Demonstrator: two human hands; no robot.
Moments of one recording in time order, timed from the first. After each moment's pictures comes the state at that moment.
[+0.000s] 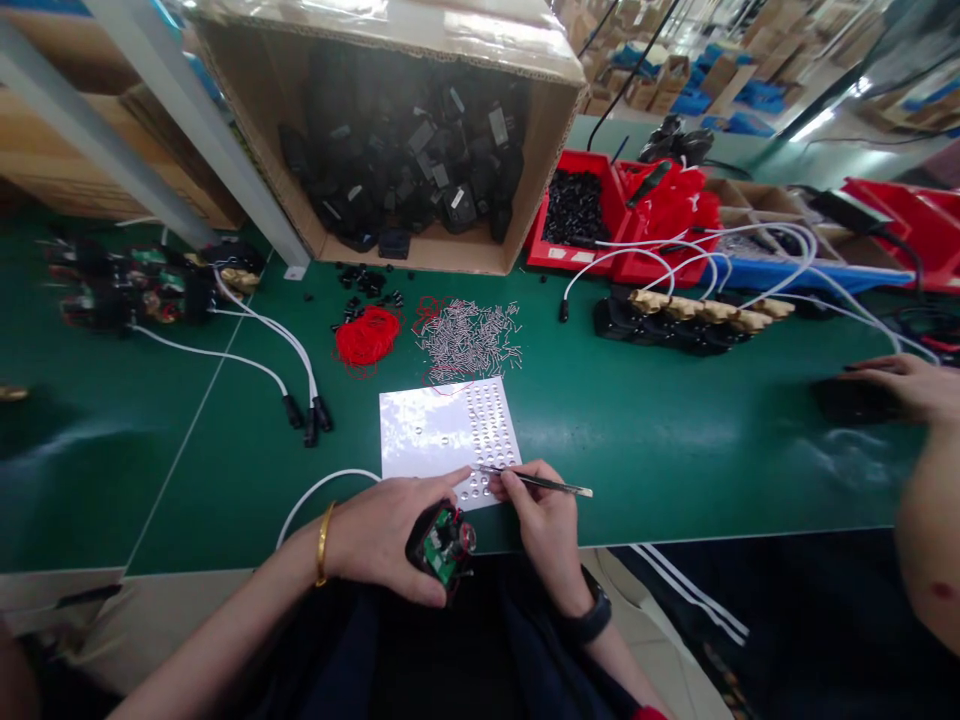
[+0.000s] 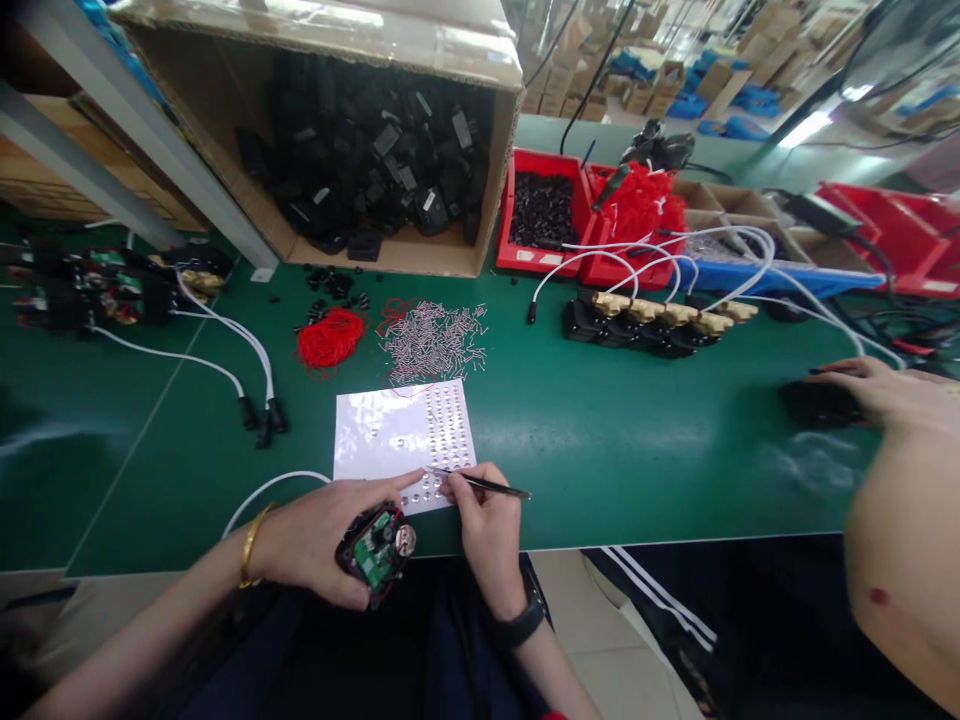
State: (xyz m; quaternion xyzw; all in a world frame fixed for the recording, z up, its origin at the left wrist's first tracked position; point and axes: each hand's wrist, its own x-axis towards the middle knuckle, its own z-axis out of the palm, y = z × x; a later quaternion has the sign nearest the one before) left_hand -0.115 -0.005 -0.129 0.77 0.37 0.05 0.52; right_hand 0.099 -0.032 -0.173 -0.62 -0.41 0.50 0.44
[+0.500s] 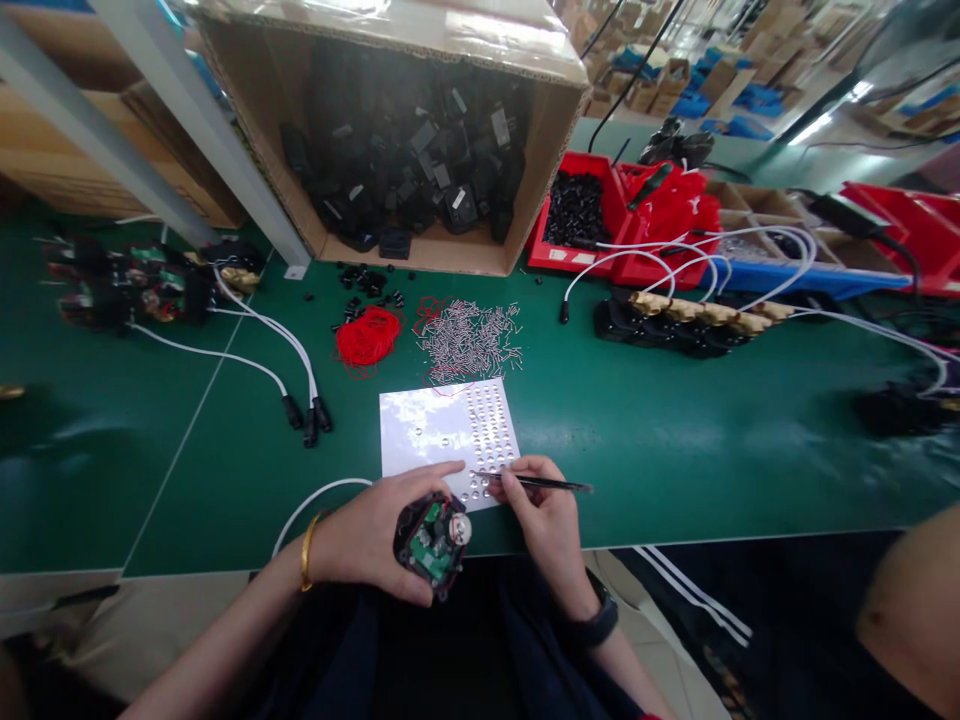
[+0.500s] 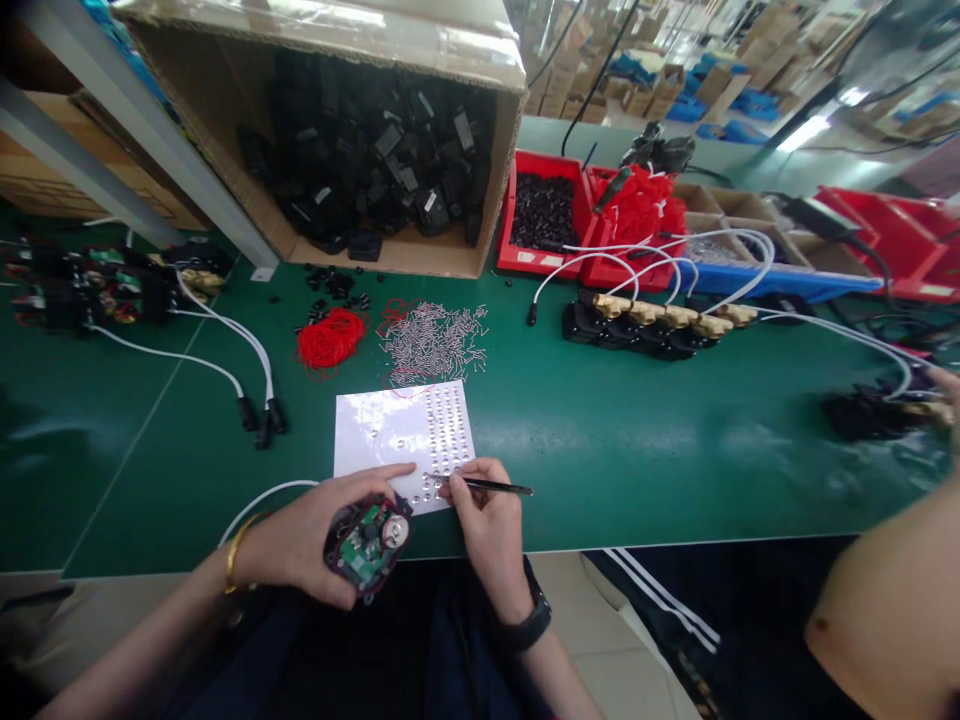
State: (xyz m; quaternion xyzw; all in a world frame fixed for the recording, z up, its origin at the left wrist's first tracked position) left_hand -0.123 -0.010 -0.130 0.72 0.38 0.15 0.56; right_hand 0.102 -0.031 -0.171 -0.60 -0.41 0.53 0.43
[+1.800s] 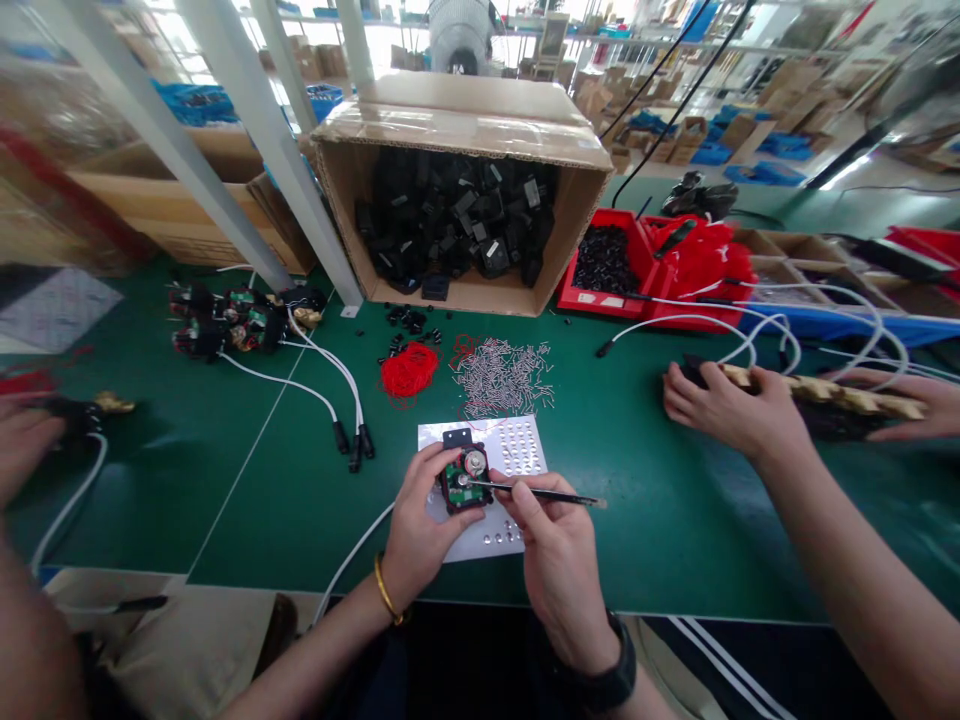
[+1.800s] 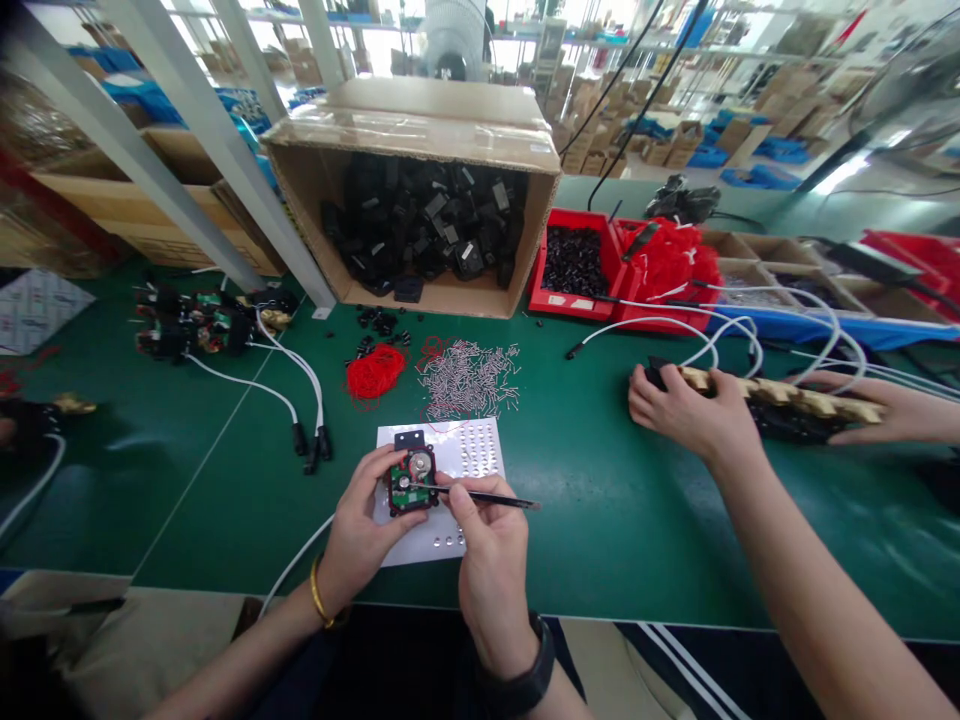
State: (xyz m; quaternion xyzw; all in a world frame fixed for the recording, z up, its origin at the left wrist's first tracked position) left_hand -0.098 -0.017 -0.162 0.62 0.59 0.44 0.29; right_hand 0.047 -0.009 -0.133 -0.48 -0.23 0.63 0.56
